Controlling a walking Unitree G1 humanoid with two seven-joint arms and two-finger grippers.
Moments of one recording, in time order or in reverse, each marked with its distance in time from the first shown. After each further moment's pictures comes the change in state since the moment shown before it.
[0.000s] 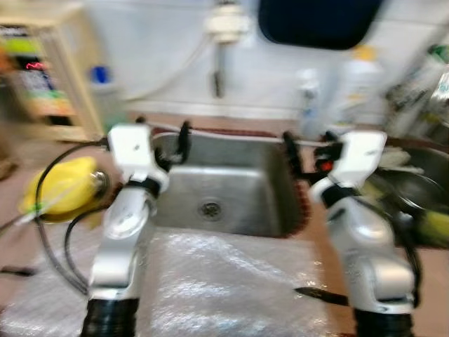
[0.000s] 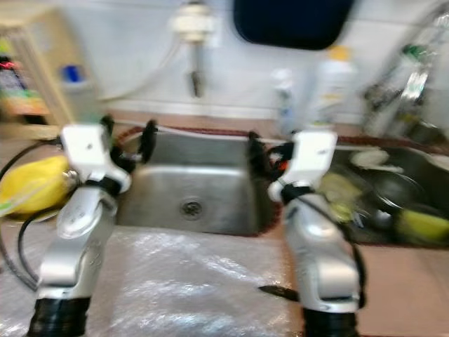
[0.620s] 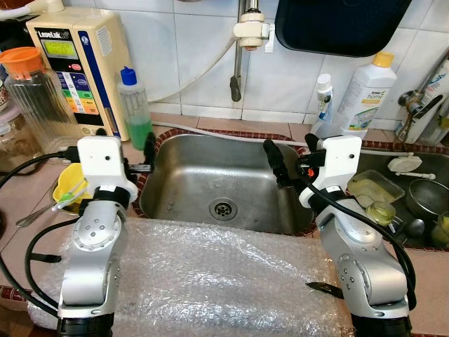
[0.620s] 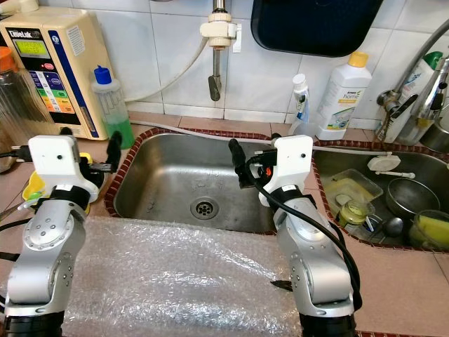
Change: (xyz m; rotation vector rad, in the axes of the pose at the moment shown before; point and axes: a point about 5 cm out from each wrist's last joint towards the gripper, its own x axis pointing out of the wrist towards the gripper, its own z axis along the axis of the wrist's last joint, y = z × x) left arm -0.019 0.036 0.006 0.149 0.050 0.163; right arm -0.003 0.007 -0.001 -0.078 0.016 0.061
